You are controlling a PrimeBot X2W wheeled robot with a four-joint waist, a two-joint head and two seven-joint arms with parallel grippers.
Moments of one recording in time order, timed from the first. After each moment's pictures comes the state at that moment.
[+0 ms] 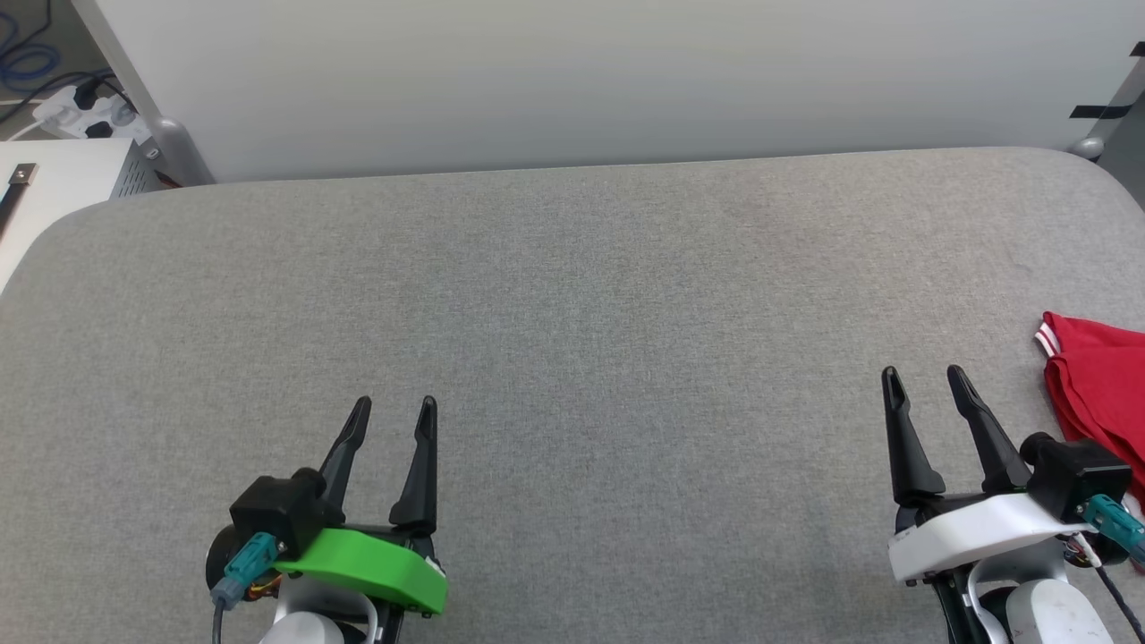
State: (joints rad) left arm -0.04 0.09 -0.11 0.15 -0.31 -0.12 -0.26; right arm -0.06 -0.11 0.04 0.10 0.29 0.13 -0.20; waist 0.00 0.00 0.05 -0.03
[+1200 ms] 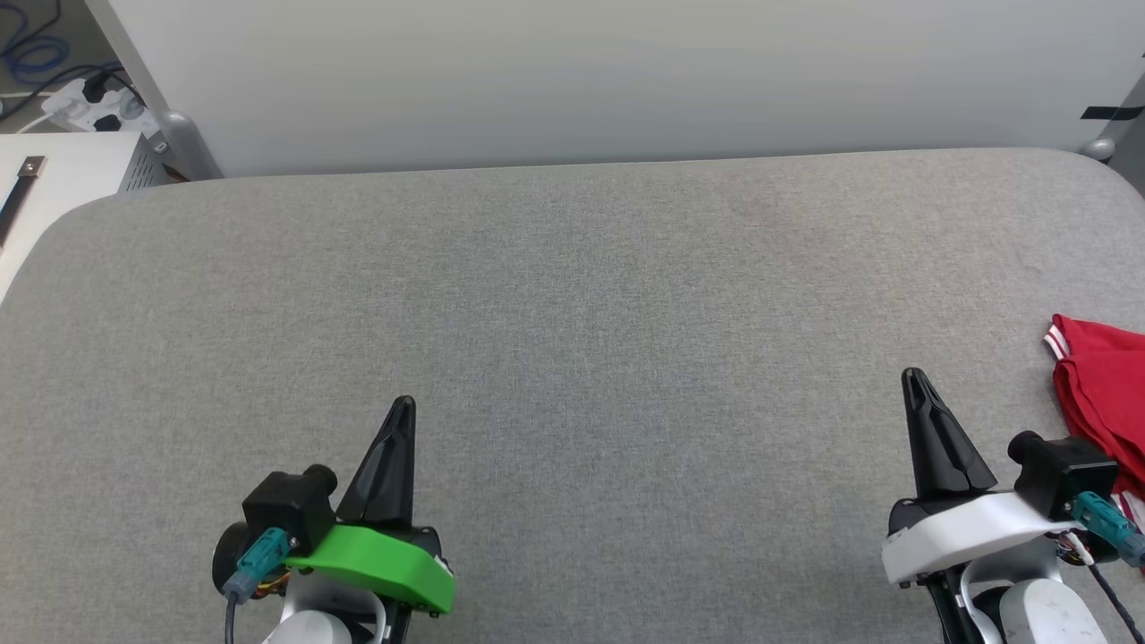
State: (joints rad) left arm -0.04 0.07 -0.11 0.15 -0.28 -0.12 -0.23; right arm -0.06 -0.11 0.05 0.10 0.27 0.13 -0.19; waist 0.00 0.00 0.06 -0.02
